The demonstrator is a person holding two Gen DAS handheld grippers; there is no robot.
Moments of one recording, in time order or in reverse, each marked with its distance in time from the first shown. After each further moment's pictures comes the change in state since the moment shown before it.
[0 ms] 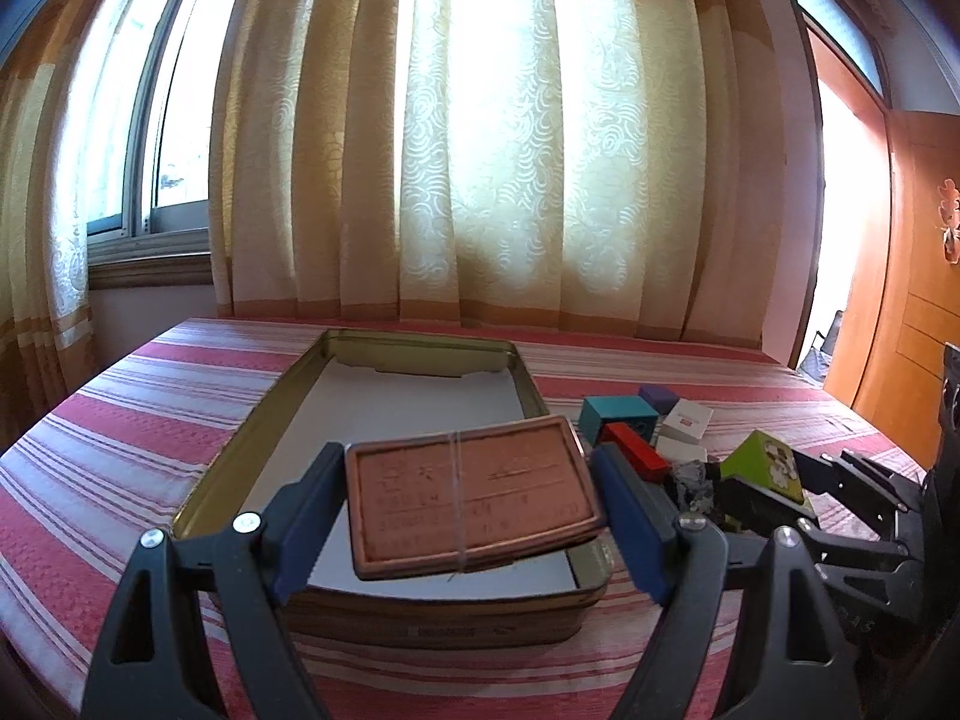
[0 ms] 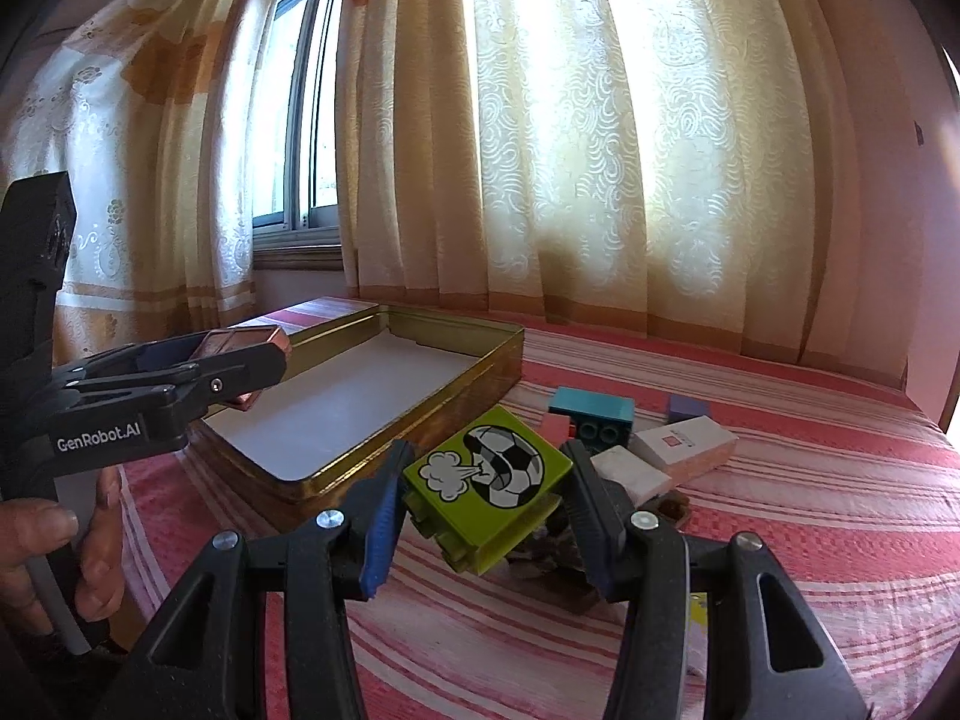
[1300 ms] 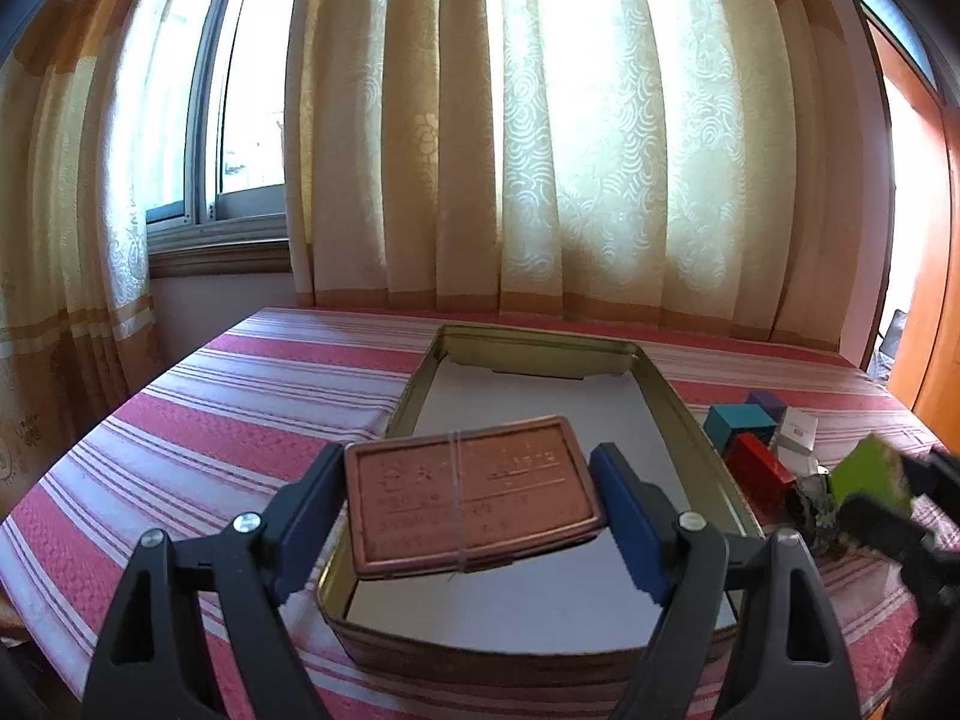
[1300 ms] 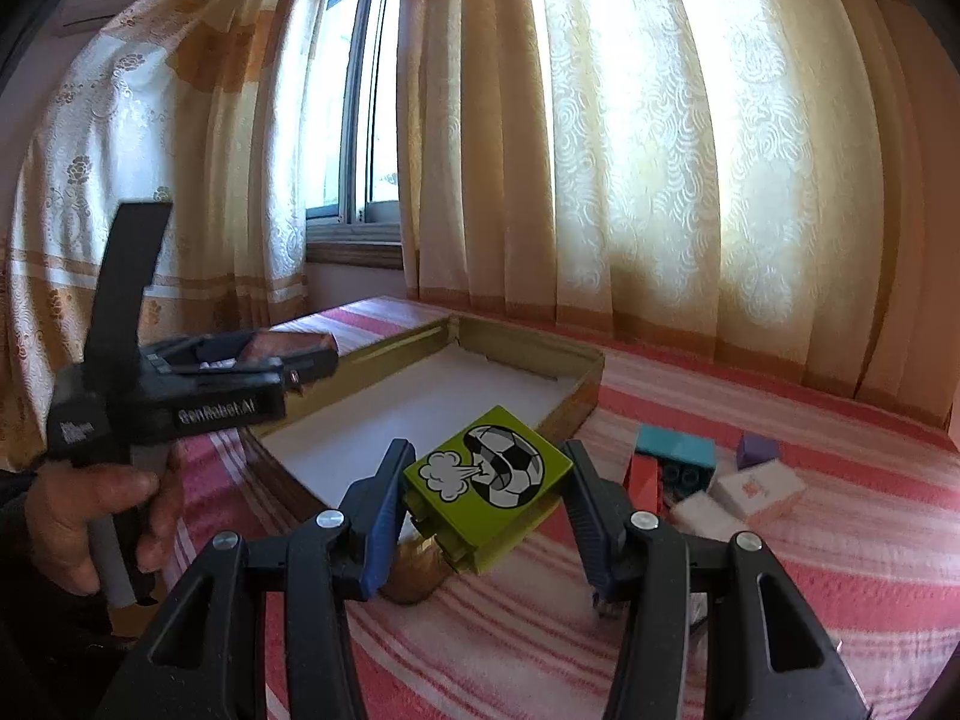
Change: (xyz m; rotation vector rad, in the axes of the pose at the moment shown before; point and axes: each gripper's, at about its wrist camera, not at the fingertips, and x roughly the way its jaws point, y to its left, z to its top) left arm 0.021 0.061 0.015 -0.013 0.038 0.160; right arm 0.015 0.030 0.029 -0.061 0.008 0.121
